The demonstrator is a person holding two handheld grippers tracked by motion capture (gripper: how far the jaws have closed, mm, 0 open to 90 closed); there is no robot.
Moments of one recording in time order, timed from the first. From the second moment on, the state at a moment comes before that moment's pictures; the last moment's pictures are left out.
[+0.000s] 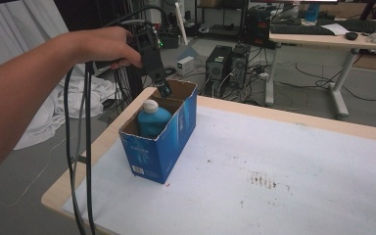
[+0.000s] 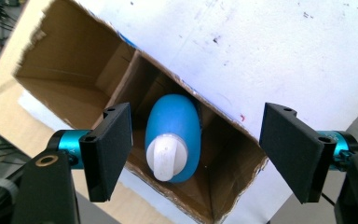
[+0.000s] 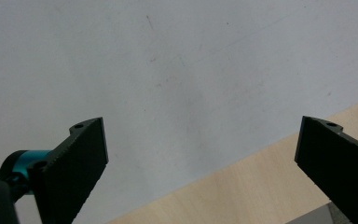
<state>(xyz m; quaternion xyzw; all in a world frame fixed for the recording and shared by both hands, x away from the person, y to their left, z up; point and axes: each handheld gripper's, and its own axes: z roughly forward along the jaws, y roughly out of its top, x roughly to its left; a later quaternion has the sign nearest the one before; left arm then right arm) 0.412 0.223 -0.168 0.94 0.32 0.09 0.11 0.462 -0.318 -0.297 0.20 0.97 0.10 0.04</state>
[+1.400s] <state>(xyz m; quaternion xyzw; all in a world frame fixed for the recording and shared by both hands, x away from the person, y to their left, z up) 0.423 0.114 -0.159 0.96 0.23 0.08 0.15 0.456 -0.317 -0.292 0.19 0.97 0.12 0.05</state>
